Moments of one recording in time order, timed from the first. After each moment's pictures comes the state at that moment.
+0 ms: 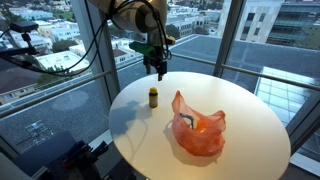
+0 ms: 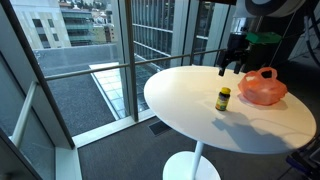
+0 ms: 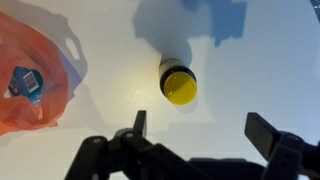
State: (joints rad) arm 0.05 0.24 -0.02 -1.92 0.03 2.11 0.16
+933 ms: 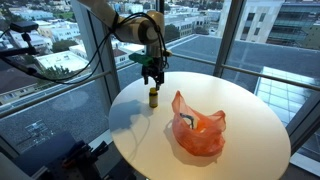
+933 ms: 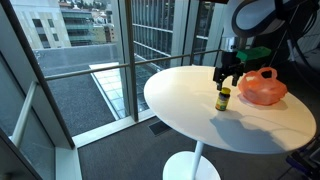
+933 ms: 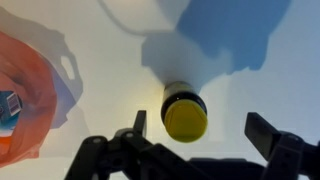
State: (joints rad) arm 0.08 0.36 -0.02 -1.89 -0.04 2.08 0.22
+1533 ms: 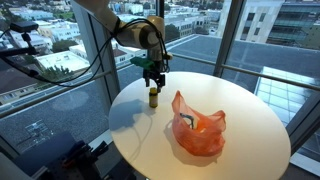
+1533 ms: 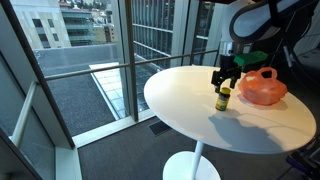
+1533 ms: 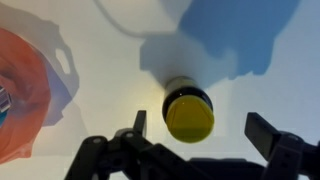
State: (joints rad) arm 0.08 0.39 -0.02 -1.89 -0.05 2.13 0.22
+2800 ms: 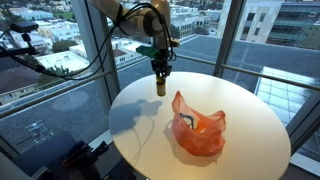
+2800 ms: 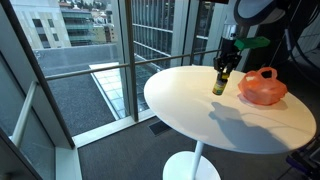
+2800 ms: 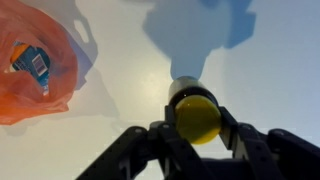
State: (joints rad) arm 0.07 0.35 -0.04 -1.81 -0.05 2.12 0.25
